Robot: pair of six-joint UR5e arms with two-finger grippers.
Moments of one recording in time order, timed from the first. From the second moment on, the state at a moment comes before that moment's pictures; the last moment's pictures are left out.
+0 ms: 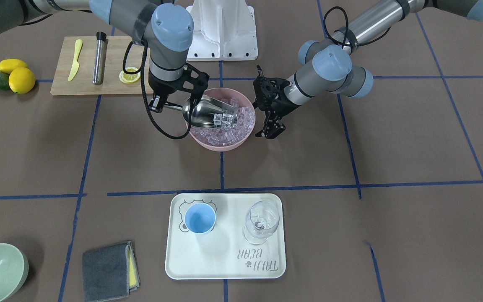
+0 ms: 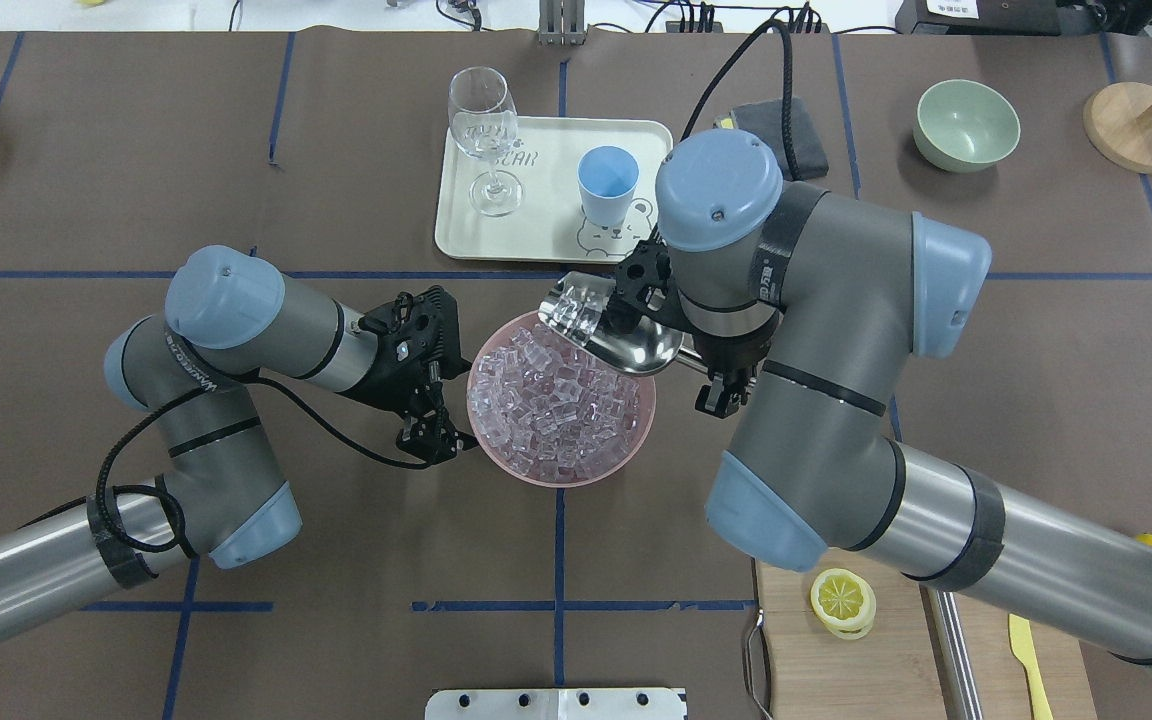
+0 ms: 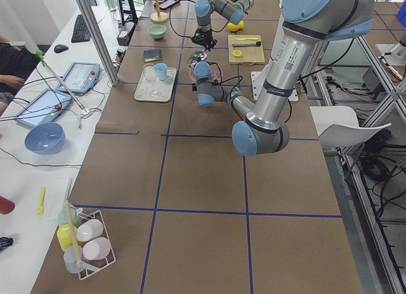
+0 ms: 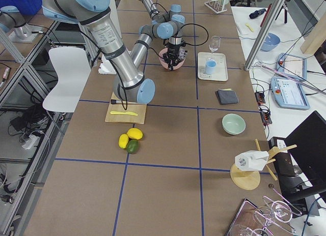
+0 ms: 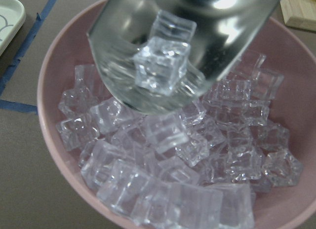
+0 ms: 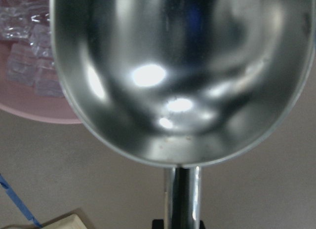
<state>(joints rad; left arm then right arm) -0.57 -2.07 -1.50 -2.44 -2.13 -0.02 0.60 -0.87 1.82 -2.15 1.94 -0.04</state>
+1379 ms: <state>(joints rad) -0.58 -2.05 -1.50 -2.44 -2.13 -0.02 0.82 -0.52 1.32 -2.36 2.12 0.10</state>
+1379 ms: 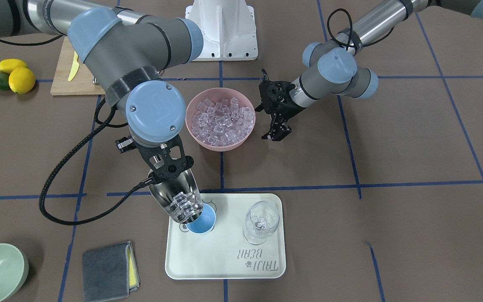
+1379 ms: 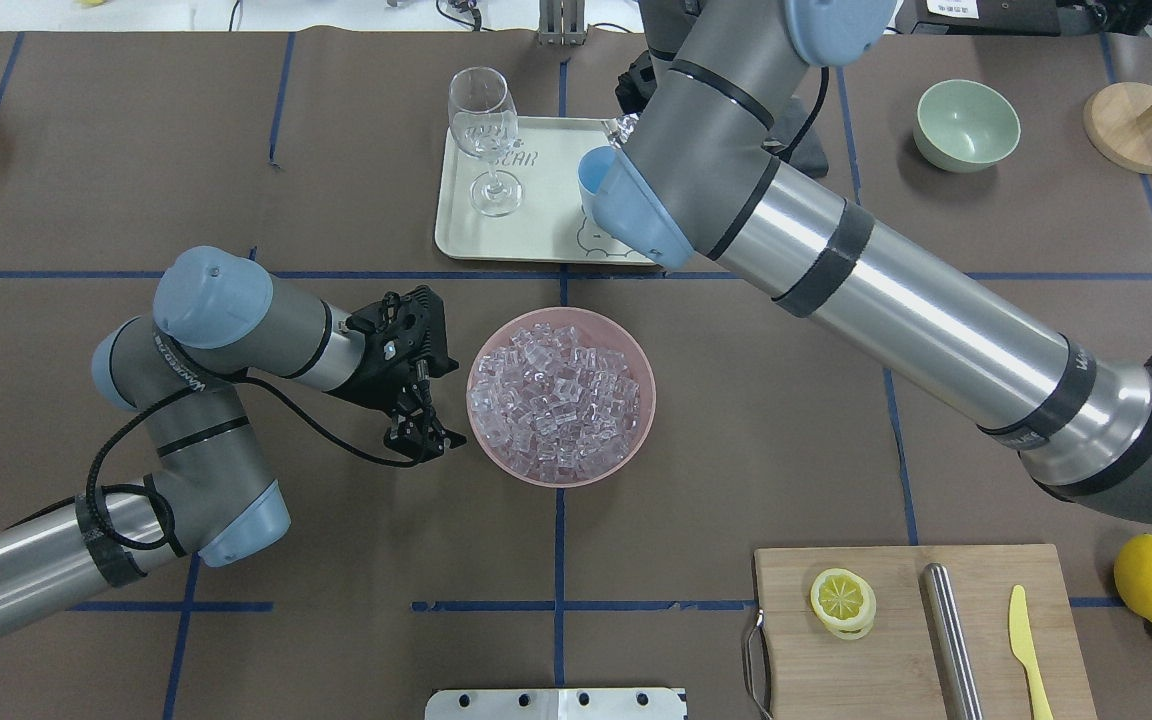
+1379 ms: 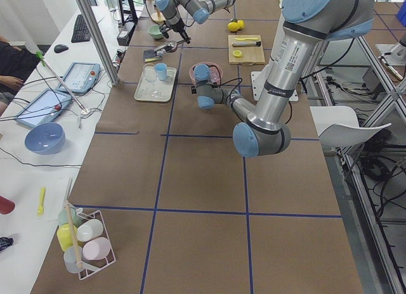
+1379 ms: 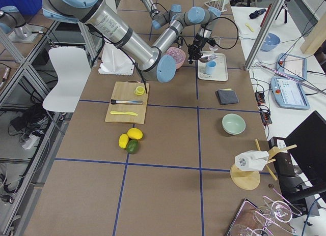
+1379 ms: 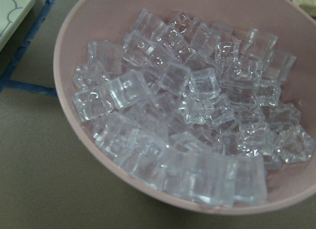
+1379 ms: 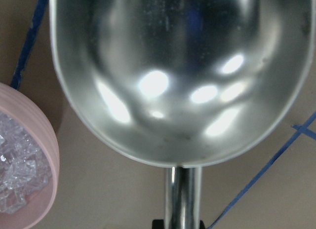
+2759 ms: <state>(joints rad) -0.57 -2.04 -1.49 -2.45 -2.12 -0.02 0.79 -0.34 1.02 -2.45 1.87 -0.19</state>
